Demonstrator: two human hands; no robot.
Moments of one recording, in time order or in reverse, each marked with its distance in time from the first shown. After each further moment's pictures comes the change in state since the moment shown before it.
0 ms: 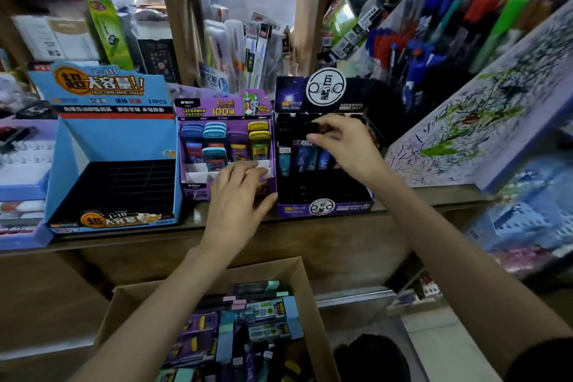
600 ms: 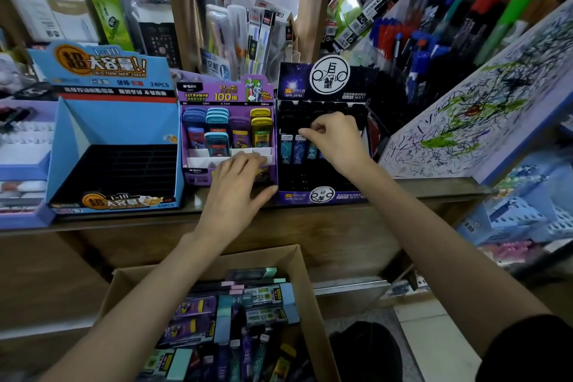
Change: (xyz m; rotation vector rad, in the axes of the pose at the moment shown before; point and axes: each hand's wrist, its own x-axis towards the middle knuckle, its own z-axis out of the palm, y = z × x) left_hand -0.007 -0.003 -0.006 -0.062 -0.067 0.035; right_hand 0.005 0.003 0.023 -0.400 0.033 0.062
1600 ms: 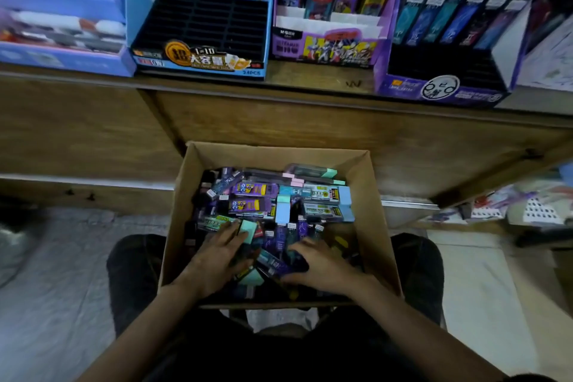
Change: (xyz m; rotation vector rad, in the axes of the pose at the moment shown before) left_hand -0.300 -0.117 0.062 -0.006 -0.791 -0.366; right_hand -0.290 0.031 0.209 -0.037 -1.172 -0.001
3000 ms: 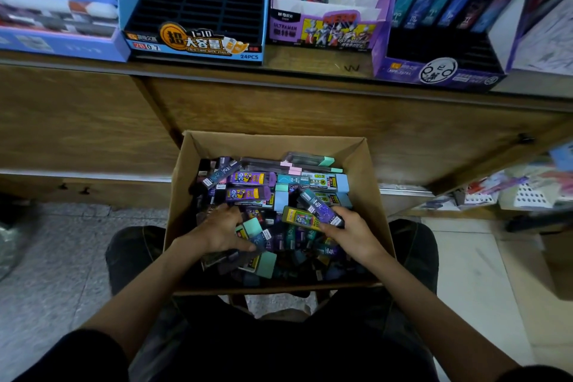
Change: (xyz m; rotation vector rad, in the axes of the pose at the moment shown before) left_hand 0.045 -0.007 -0.023 -0.086 -0.222 -0.169; right_hand -0.019 0.026 -0.024 0.657 0.410 0.154
